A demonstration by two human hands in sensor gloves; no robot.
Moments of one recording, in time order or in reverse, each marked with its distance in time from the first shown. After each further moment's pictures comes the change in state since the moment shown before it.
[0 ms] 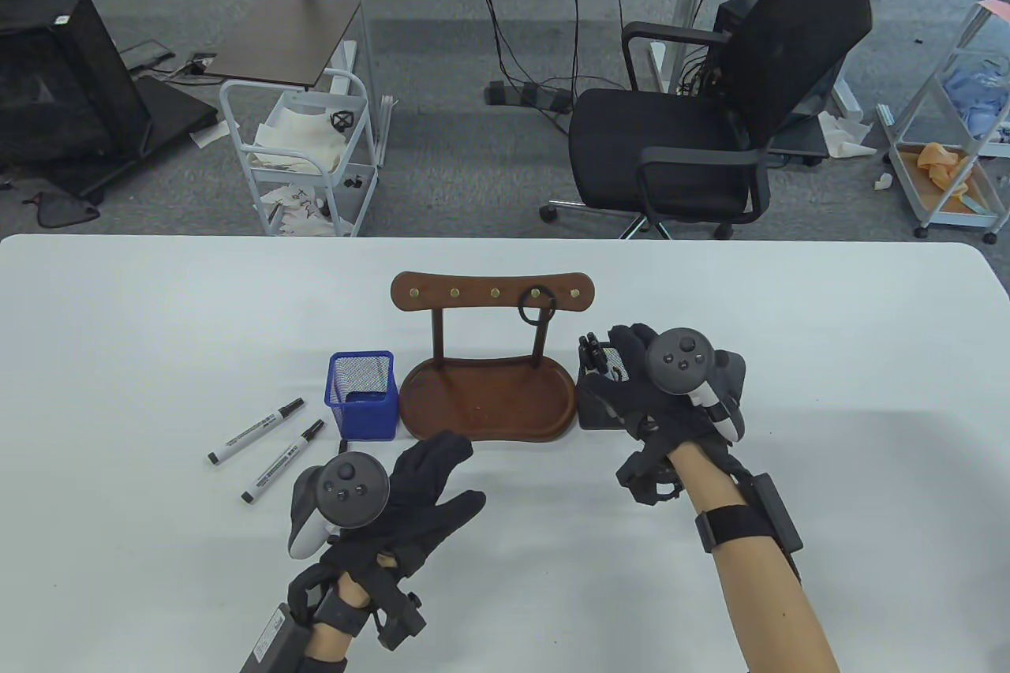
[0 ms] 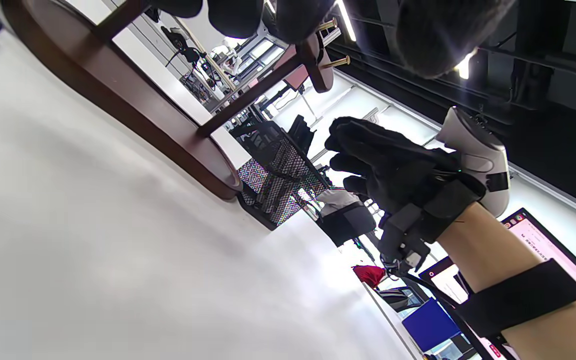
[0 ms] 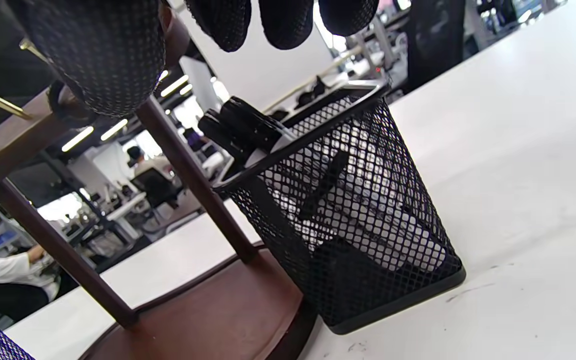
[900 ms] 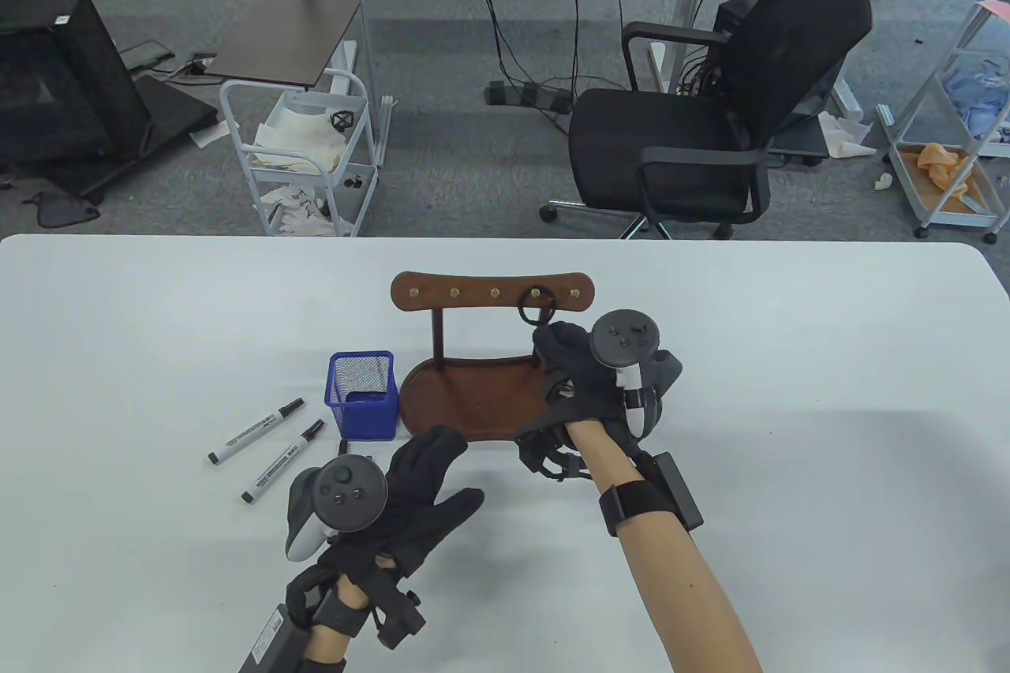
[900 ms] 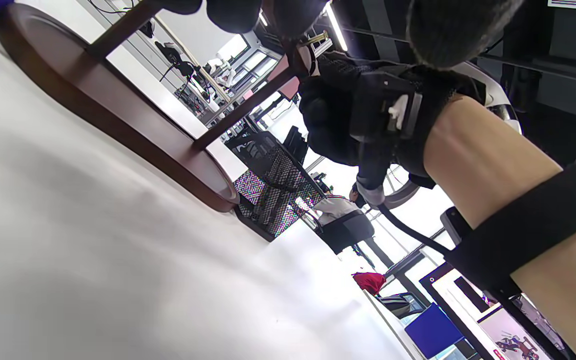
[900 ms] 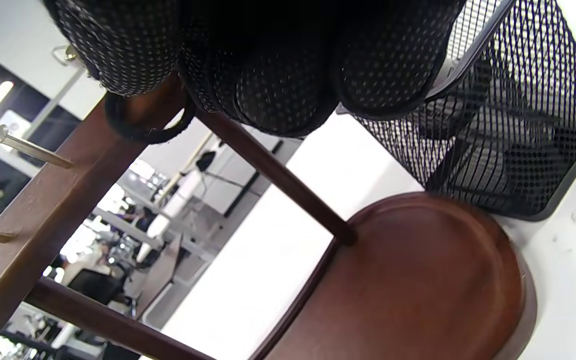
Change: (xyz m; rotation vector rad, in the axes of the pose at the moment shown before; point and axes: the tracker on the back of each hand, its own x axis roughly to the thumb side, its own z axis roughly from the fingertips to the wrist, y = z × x) left_hand 0.001 0.002 0.002 0.031 -0.020 -0.021; right_hand 0.068 0.030 -0.010 -0.118 0.386 -0.324
